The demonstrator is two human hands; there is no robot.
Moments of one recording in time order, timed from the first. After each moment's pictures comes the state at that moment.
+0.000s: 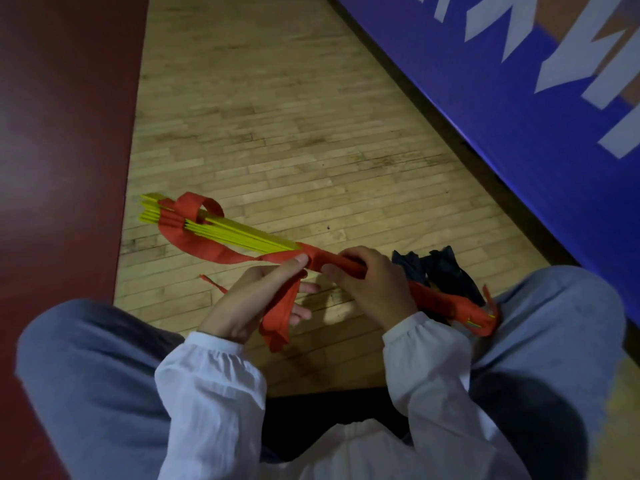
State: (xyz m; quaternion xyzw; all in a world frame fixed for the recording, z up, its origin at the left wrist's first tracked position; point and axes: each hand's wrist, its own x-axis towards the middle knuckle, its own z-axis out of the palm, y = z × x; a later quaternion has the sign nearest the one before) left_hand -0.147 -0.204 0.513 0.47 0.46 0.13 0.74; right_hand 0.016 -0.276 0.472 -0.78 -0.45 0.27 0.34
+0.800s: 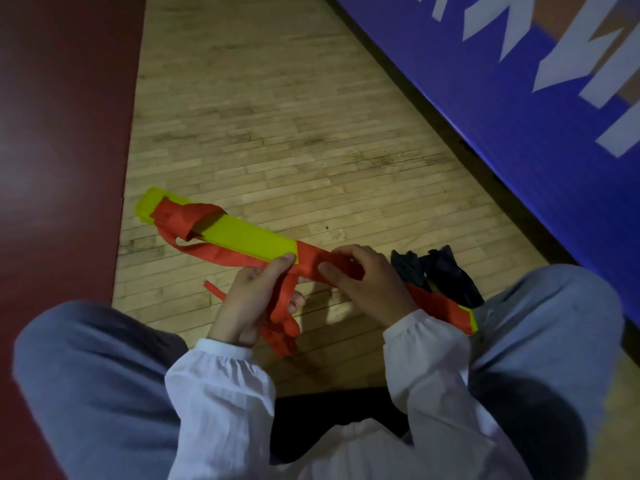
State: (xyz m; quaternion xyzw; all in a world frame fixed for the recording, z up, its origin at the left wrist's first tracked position) left_hand -0.142 -0.208 0.505 0.45 0.50 0.23 0.70; right_hand 0.017 -0.276 0.475 -0.76 -0.47 0.31 0.33
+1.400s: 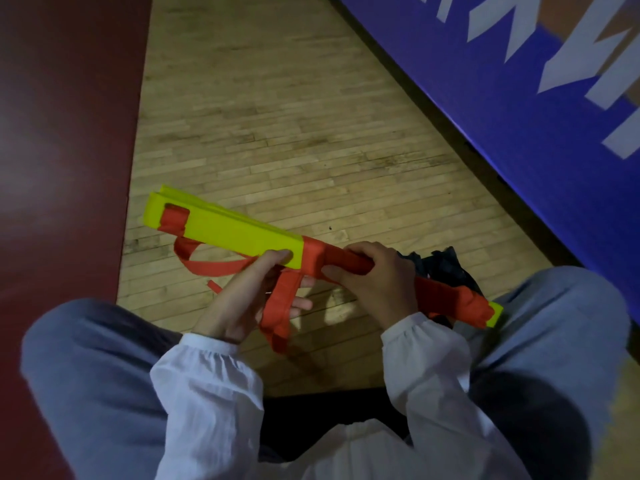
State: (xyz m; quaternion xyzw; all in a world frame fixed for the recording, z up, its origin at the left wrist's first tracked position) left_hand -0.150 -0.198 0.513 0.40 0.47 0.13 0.78; right_hand 0.011 -0.273 0.476 -0.78 -0.44 0.19 0.40
